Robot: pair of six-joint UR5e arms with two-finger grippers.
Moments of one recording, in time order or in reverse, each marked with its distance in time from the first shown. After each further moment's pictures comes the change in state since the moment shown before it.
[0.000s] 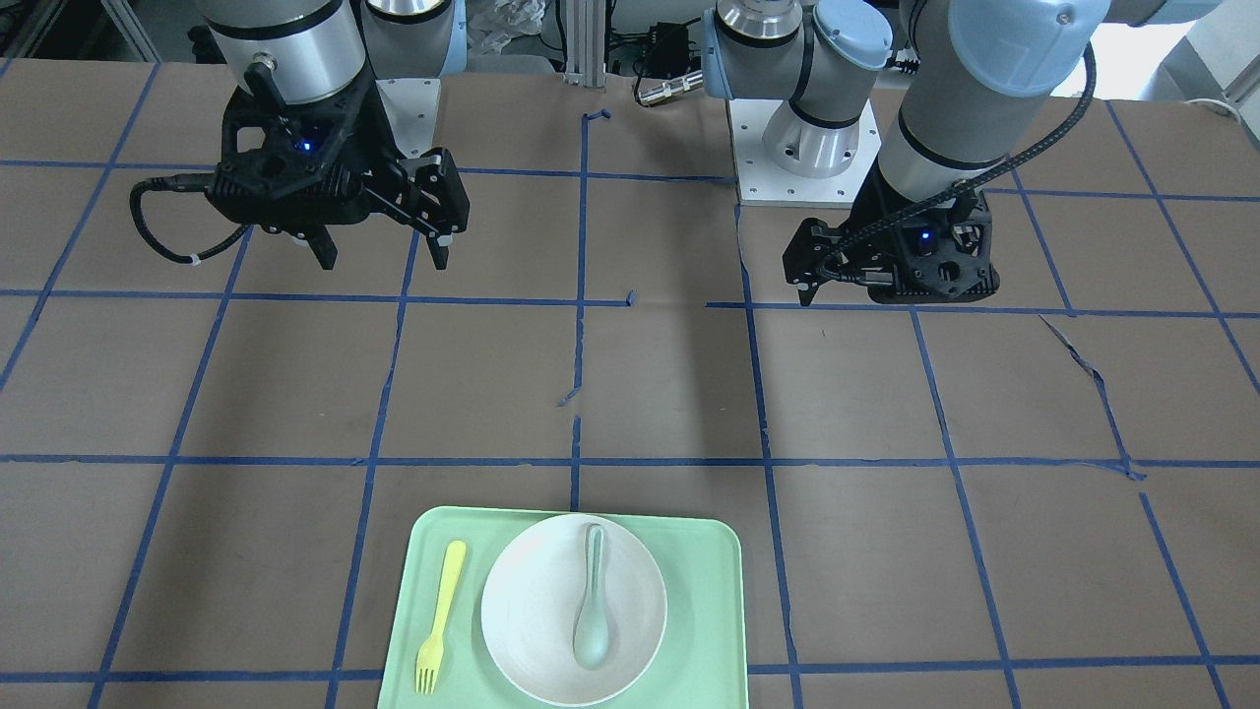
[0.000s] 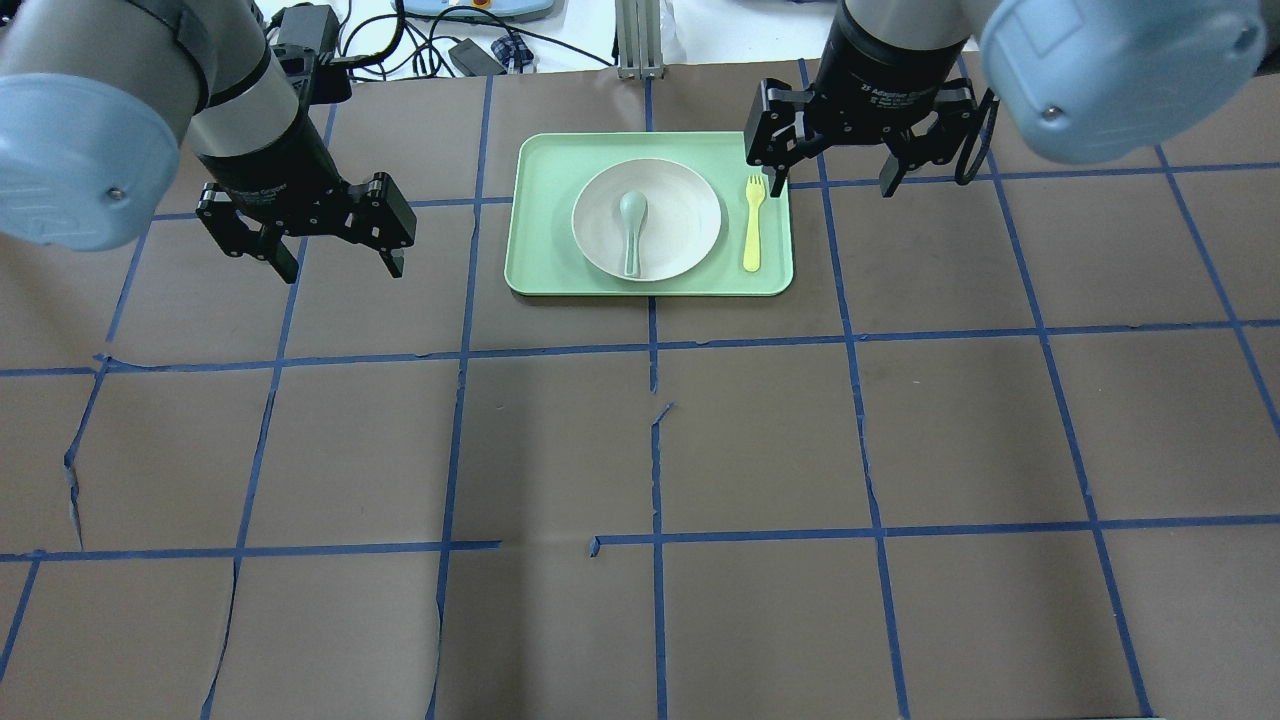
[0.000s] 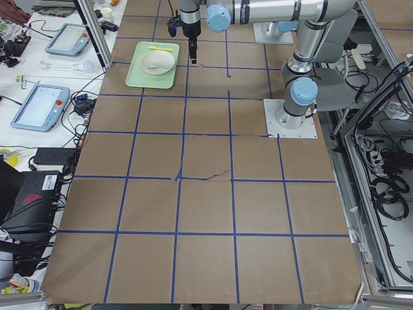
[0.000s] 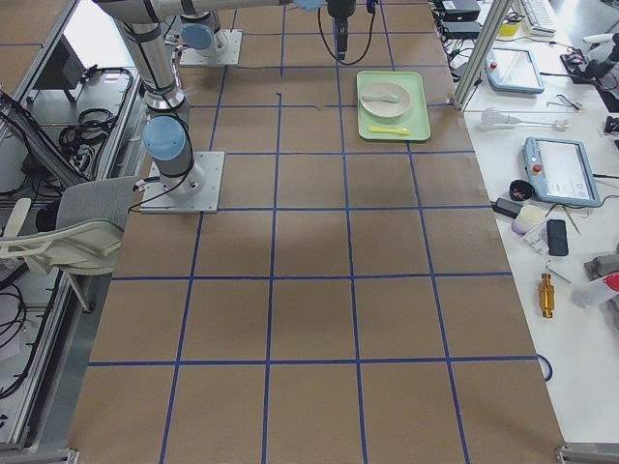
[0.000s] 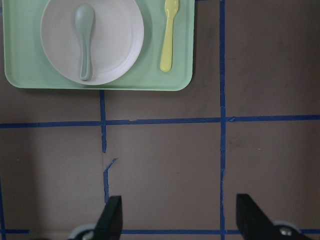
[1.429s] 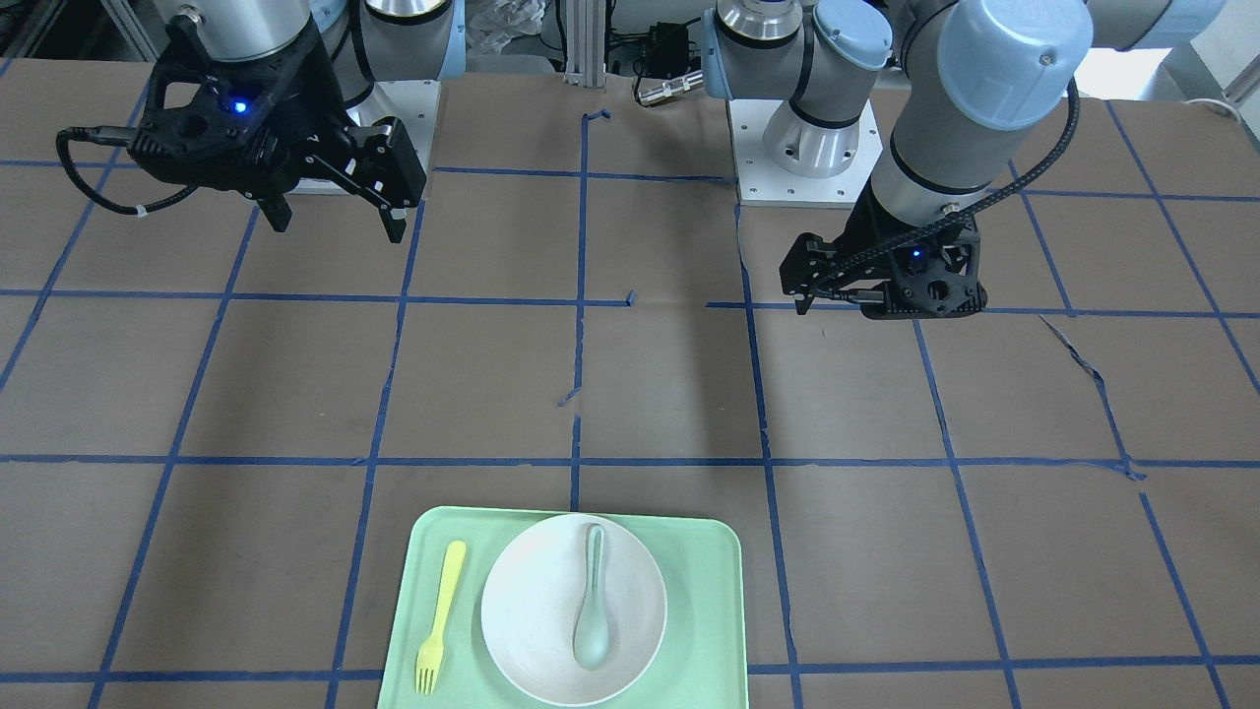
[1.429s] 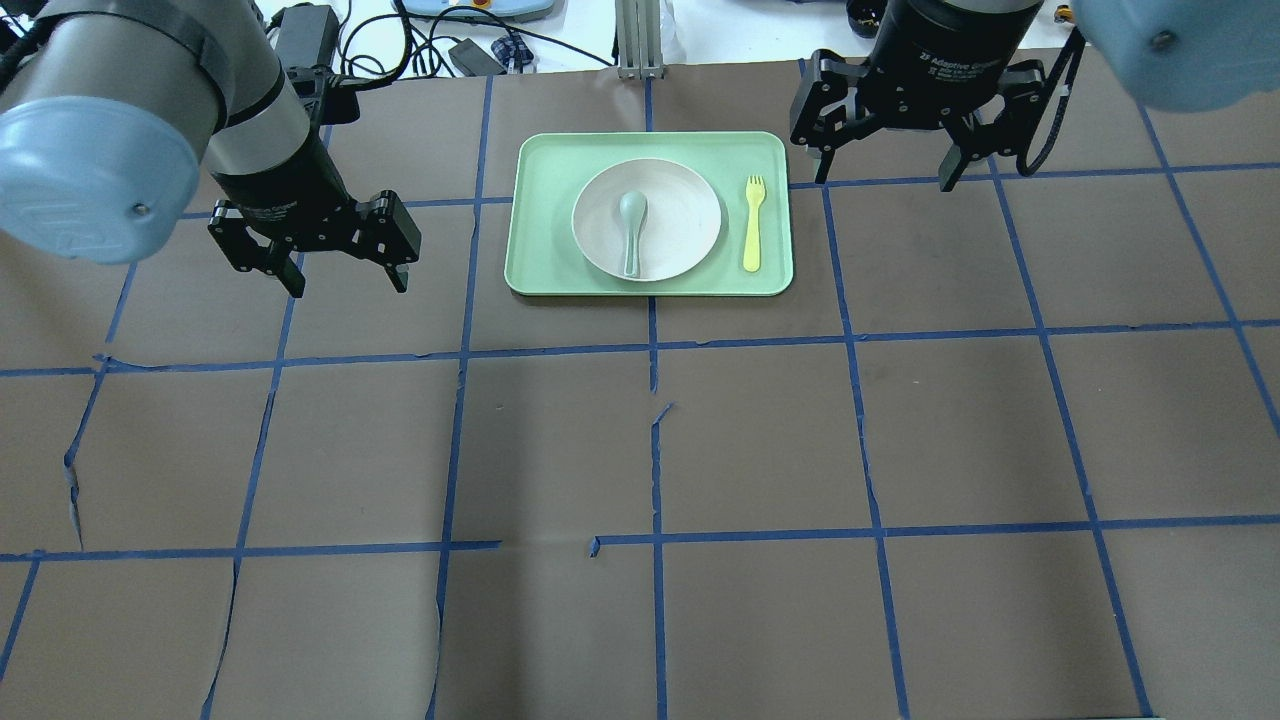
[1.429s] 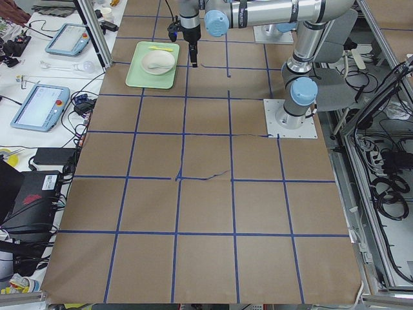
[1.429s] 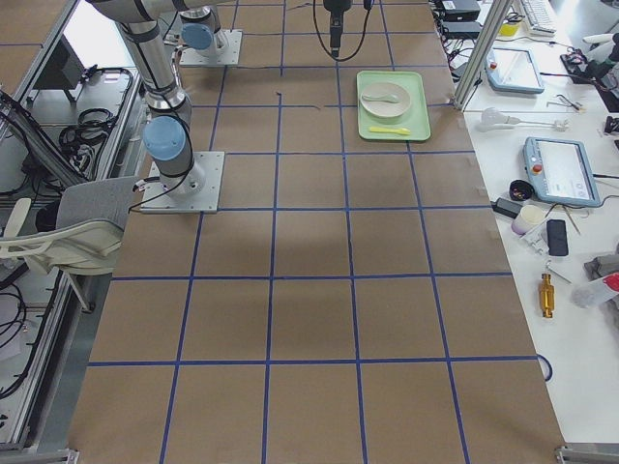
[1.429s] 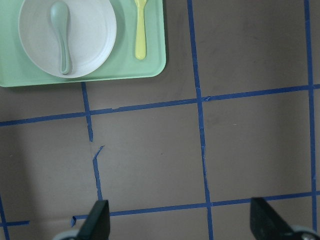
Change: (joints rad) left arm 0.003 -0.010 -0.035 0.023 0.005 0.001; right arm -0.047 -0.014 -0.051 0.113 -0.028 0.054
